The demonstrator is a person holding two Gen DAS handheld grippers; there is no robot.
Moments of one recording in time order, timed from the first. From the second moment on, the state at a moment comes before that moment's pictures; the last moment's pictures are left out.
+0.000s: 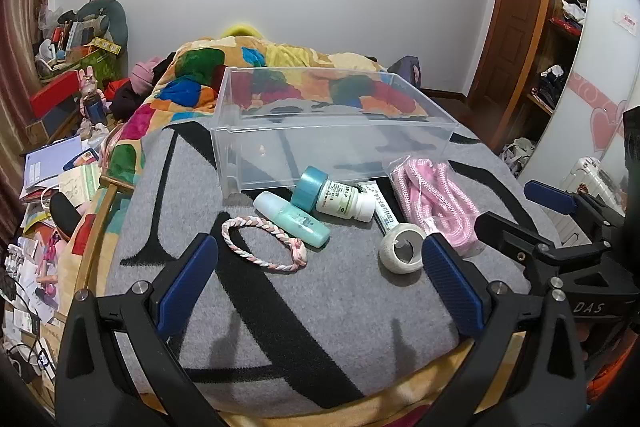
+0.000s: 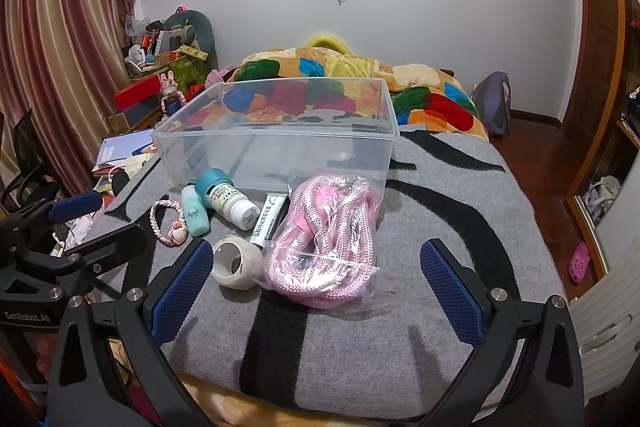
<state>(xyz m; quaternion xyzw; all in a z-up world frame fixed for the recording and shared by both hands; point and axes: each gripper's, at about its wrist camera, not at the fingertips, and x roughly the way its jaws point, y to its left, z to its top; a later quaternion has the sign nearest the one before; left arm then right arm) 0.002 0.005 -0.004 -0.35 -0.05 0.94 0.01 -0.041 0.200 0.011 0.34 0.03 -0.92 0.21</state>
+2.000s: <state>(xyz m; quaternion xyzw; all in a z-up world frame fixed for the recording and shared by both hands) 0.000 -0.003 -0.004 -0.36 -0.06 0.93 0.02 -0.042 0.199 0.008 0.35 0.02 -0.91 0.22</state>
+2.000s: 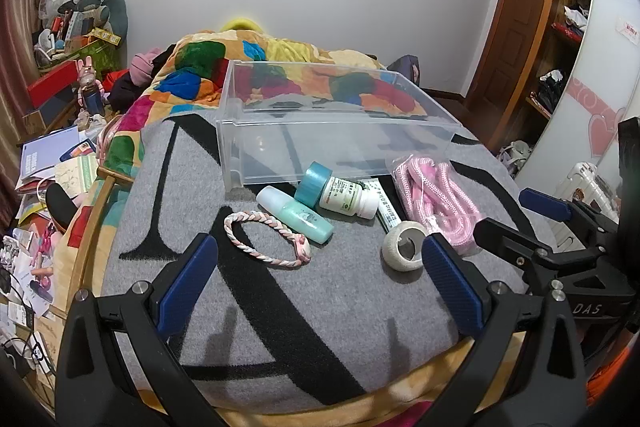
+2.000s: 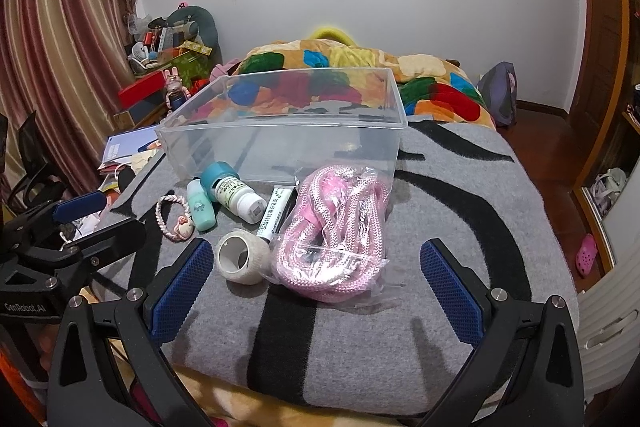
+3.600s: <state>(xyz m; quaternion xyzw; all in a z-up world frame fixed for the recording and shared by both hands) -0.033 -0.040 -0.058 -0.42 -0.04 0.90 -0.02 -0.116 0.189 -0.035 0.46 0.01 -0.86 0.22</state>
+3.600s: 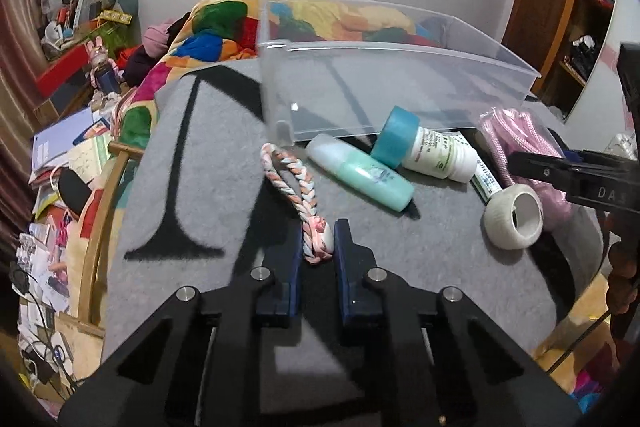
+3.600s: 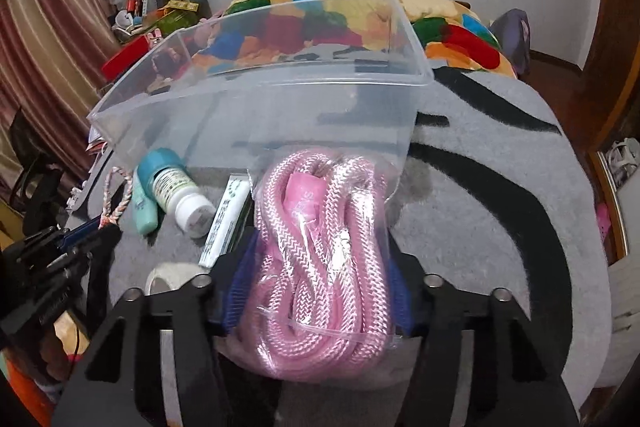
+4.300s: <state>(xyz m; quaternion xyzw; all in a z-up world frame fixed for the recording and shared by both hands) -0.038 -0.045 0.032 -0.32 -0.05 0.95 0.00 -0.101 0.213 0.050 0.36 -0.02 -0.91 0.22</state>
